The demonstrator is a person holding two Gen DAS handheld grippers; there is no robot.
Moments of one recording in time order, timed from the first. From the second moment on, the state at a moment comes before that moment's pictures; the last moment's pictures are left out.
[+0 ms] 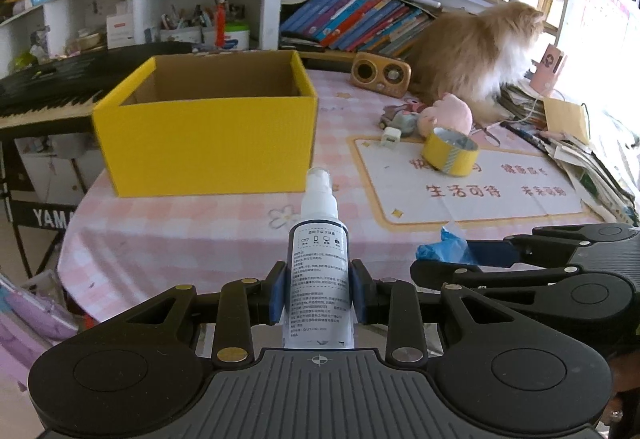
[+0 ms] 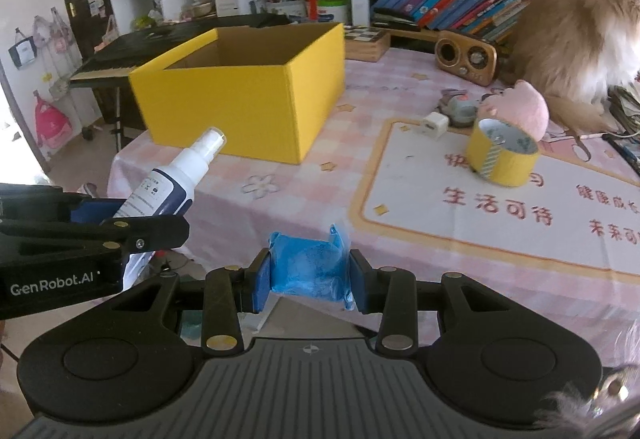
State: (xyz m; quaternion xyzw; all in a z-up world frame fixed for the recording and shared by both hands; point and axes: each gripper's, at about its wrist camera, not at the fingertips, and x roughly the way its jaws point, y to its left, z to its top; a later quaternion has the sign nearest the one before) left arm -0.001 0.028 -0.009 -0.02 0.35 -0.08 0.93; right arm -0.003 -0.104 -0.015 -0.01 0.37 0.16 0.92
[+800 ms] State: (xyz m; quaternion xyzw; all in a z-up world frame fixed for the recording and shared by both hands) left arm -0.037 0.089 -0.005 -0.05 0.34 -0.04 0.94; right arm -0.023 -0.038 -0.010 -0.04 0.36 0.21 0.91
